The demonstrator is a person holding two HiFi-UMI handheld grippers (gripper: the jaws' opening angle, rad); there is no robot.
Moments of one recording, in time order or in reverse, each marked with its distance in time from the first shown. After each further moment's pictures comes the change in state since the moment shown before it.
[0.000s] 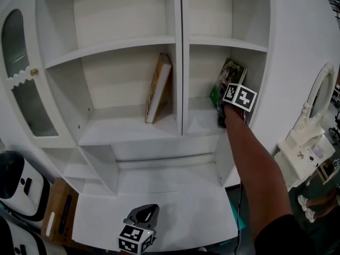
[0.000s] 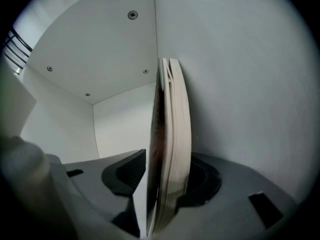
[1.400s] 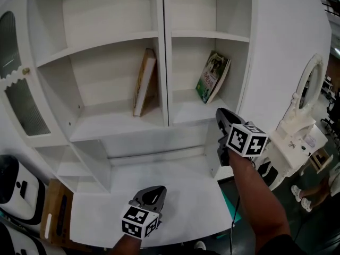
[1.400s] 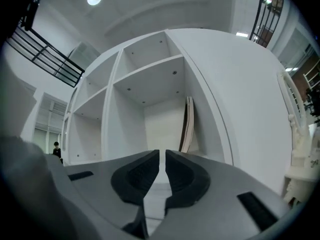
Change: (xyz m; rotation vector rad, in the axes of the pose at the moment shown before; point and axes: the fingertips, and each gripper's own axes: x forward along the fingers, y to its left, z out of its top) left arm 0.035 -0.039 0.046 0.047 -0.071 -0.135; right arm -0.181 0.030 -0.052 -0.108 -0.015 0.282
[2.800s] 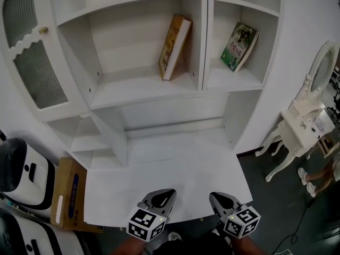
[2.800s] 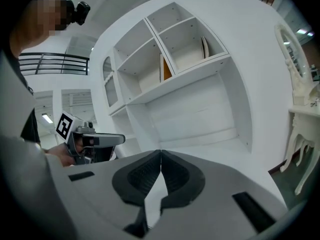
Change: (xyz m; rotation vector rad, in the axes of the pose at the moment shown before) left arm -0.101 -0.001 -0.105 -0.094 0.089 -0.089; right arm -0.232 0.189 -0.304 0.123 0.407 0.197
